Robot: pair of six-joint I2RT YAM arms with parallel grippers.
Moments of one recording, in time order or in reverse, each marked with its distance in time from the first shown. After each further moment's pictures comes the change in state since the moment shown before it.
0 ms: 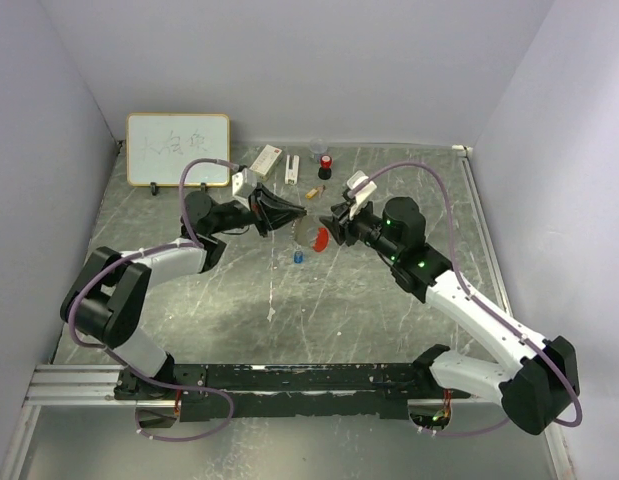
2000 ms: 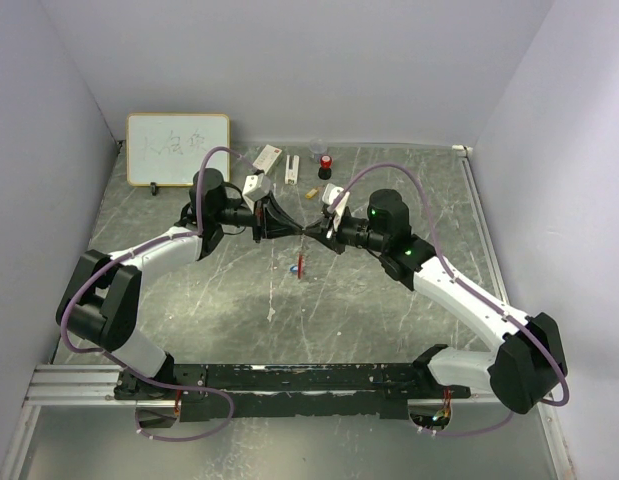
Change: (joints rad) left arm 0.020 -0.036 0.129 -0.588 0.302 0.317; right arm -0.004 0.122 0.042 -0.030 -0.365 -0.184
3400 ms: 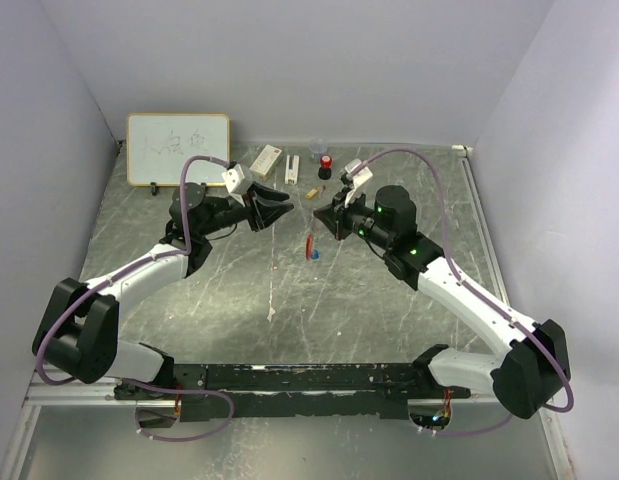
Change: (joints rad) left arm 0.005 -0.185 -0.130 0.112 -0.504 -0.034; right arm -0.005 -0.034 0.029 0.008 0.293 0.369
